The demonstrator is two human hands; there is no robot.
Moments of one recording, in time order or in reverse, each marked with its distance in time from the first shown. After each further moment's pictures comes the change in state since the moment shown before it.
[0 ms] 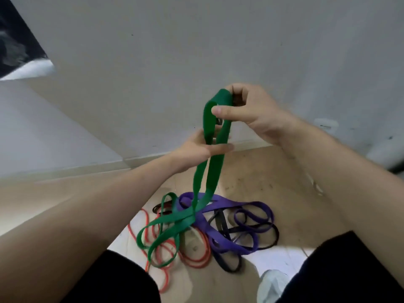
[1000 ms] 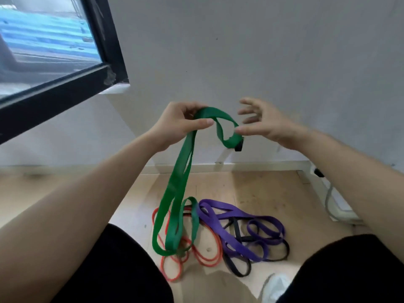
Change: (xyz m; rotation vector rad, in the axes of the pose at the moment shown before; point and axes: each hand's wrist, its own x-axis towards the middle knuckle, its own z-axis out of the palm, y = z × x) left_hand -0.140 0.083 -0.077 0.186 0.349 0.332; right_hand -0.047 -0.048 0.014 -0.241 -0.099 -0.002
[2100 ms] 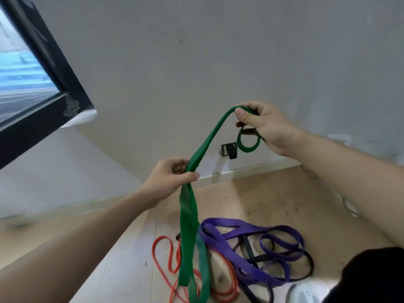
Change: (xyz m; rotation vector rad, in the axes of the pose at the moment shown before) left_hand 0.015 -0.090 0.042 0.010 -0.118 -0.330; right_hand 0.044 0.053 -0.010 0.409 0.295 -0.008
